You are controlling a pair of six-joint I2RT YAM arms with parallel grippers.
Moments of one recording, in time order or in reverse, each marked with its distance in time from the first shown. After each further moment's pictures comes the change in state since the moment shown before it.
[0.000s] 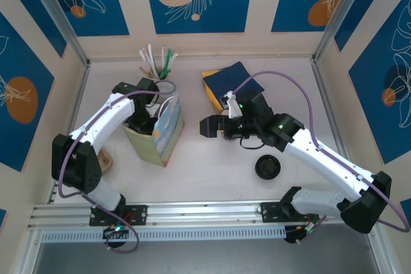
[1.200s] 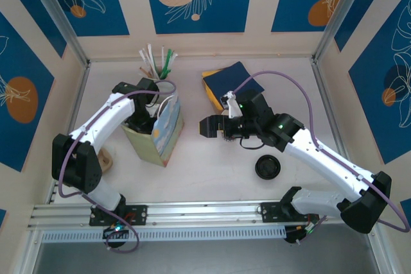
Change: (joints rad) left arm 0.000 0.000 0.002 -0.002 -0.004 -0.004; right arm 0.000 0.000 0.000 0.000 0.000 0.000
